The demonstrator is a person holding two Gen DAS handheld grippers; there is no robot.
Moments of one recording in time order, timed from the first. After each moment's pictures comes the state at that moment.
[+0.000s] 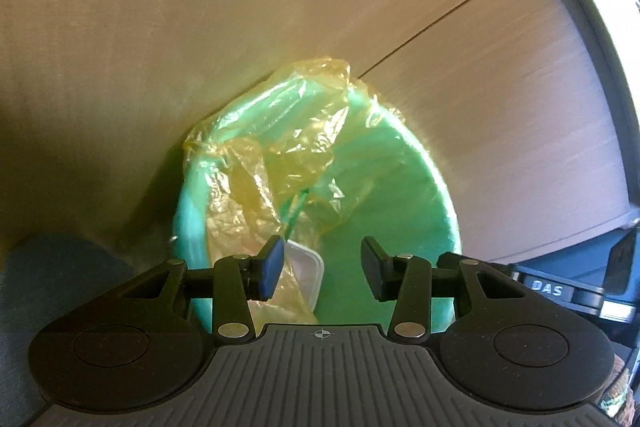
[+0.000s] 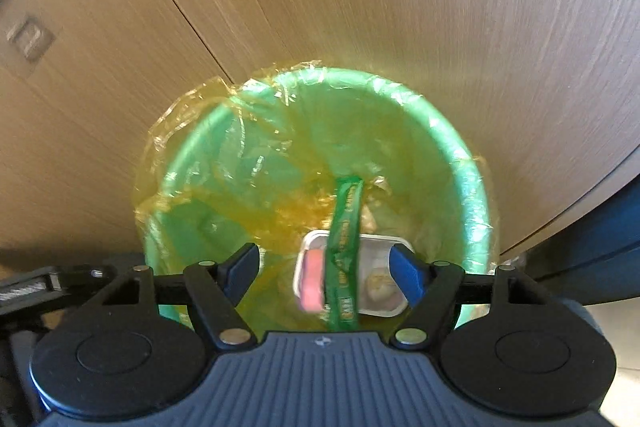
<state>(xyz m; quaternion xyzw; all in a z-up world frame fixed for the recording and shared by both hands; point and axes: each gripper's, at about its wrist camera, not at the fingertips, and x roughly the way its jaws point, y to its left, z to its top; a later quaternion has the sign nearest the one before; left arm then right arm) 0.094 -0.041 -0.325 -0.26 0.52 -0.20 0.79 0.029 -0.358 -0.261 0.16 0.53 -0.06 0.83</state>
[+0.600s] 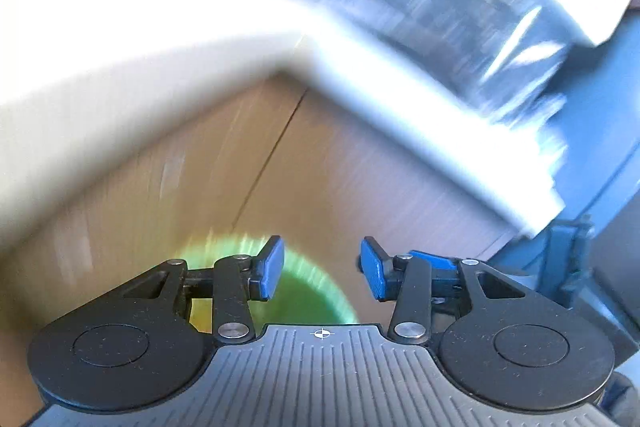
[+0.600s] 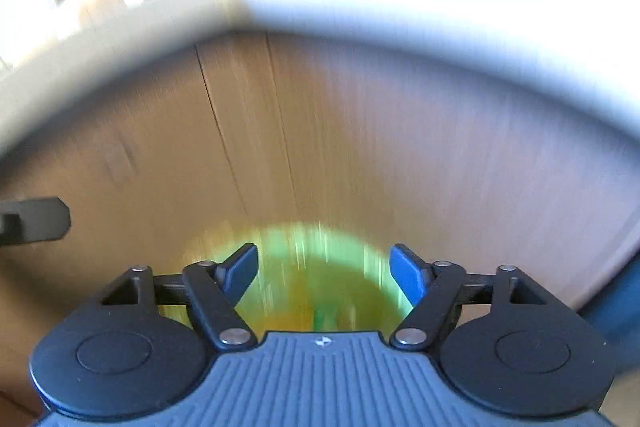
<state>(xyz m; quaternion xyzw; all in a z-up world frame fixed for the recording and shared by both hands) 0.074 -0.059 -0.103 -0.15 0.33 -0.30 0.88 0.023 -0.328 -0.114 0.04 0.34 -0.08 0.94</state>
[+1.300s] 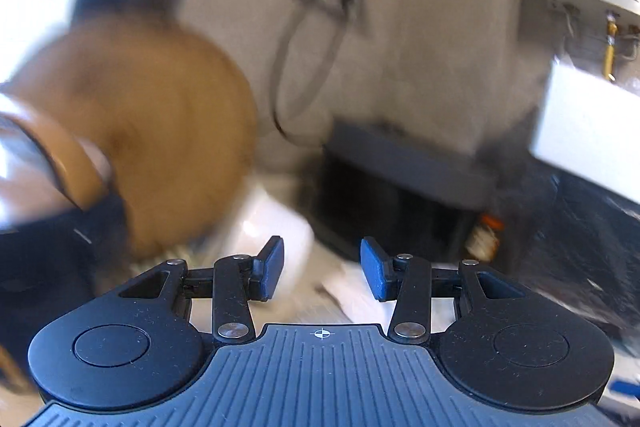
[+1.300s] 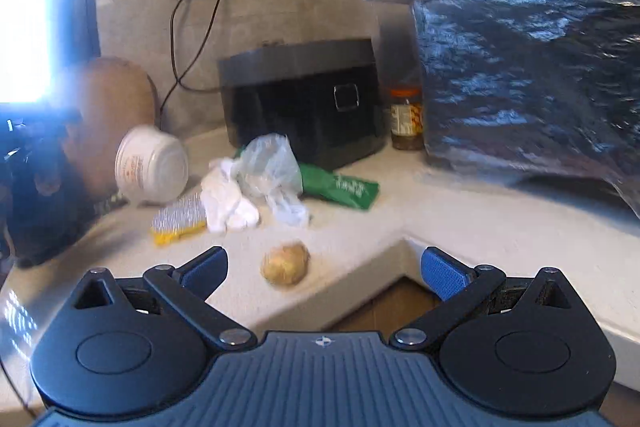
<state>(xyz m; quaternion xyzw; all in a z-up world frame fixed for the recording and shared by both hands) 0.157 0.149 0.089 -0.12 0.18 -0.03 0.98 0.071 -0.257 0.041 0.05 0.21 0.06 0.97</state>
